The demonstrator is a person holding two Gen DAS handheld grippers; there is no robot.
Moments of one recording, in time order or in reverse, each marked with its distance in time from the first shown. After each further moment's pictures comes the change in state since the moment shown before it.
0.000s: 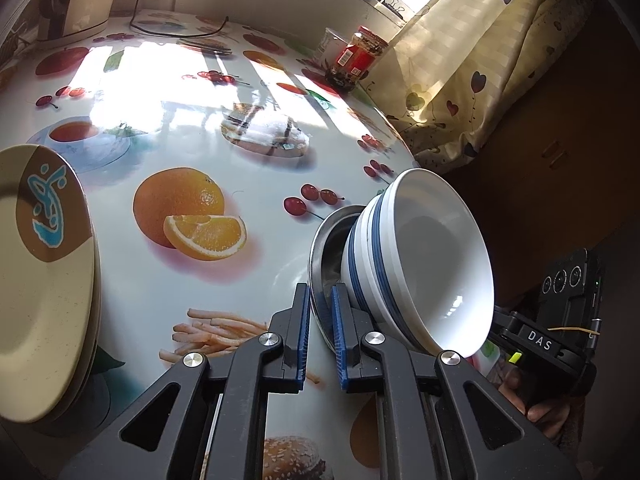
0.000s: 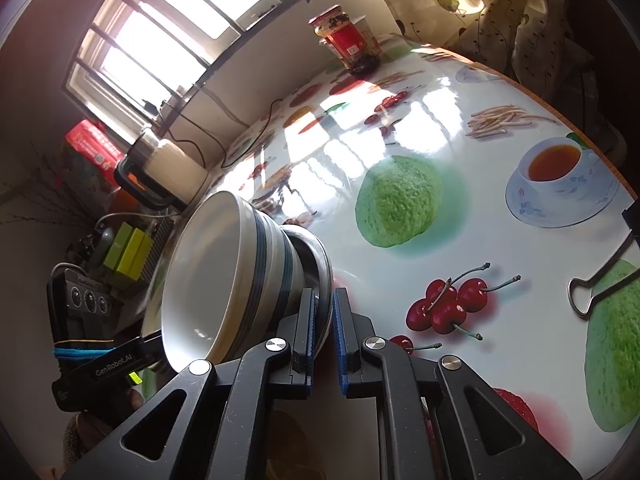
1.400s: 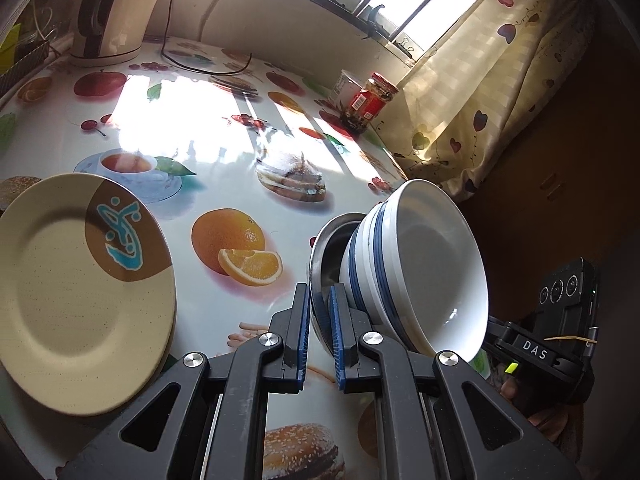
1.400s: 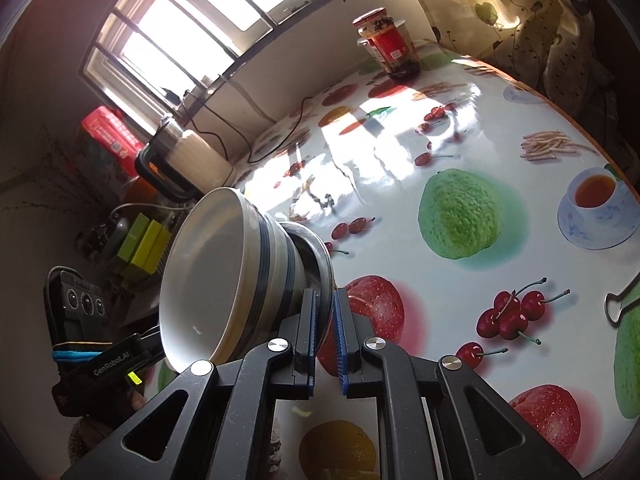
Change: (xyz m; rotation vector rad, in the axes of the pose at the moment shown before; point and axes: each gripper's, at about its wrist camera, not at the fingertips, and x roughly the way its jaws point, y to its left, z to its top) left arm -0.050 0.014 0.001 -0.039 -0.114 0.017; right arm 0.008 0.046 0.008 -0.061 0.012 0.031
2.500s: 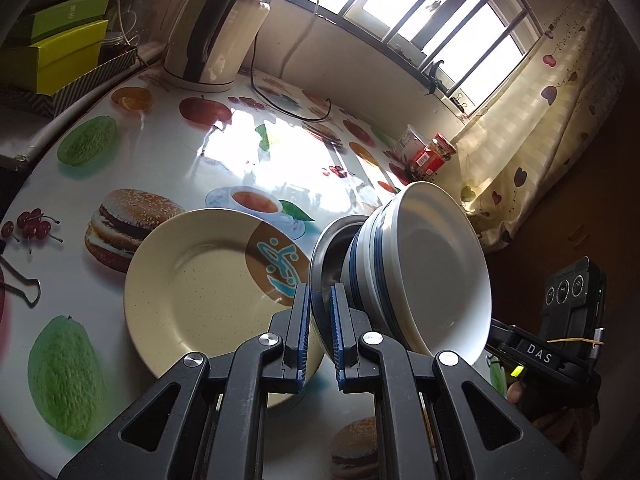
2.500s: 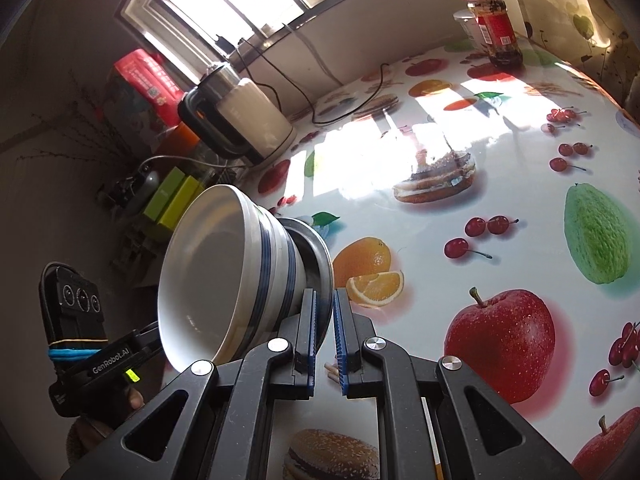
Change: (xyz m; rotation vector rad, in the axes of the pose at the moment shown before) left arm -0.072 0.073 0.011 -0.114 -0.123 0.131; right arm 0.068 0.095 0.002 -0.130 0.116 0.089
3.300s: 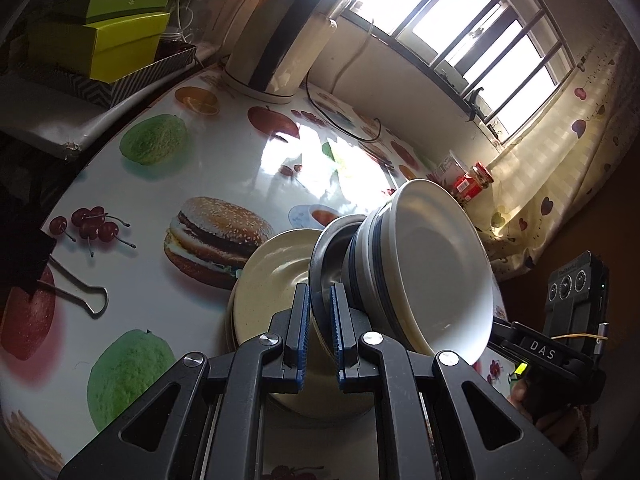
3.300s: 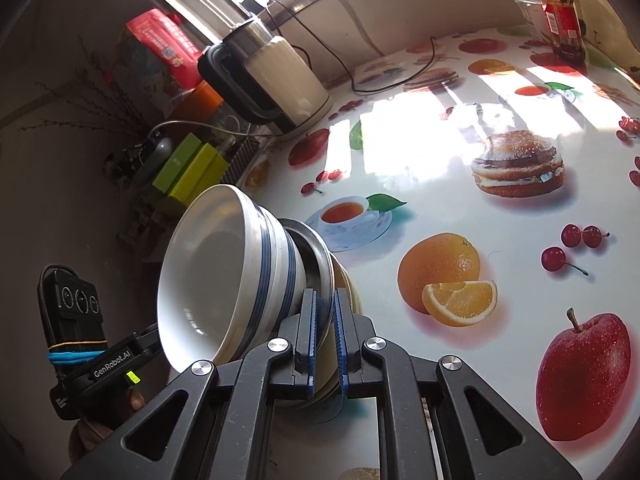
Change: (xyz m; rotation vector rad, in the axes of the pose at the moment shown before) left arm -0.021 0.061 0.008 -0.081 -0.038 0.074; right arm 0.065 0.044 0.007 -0.057 0.095 0.042
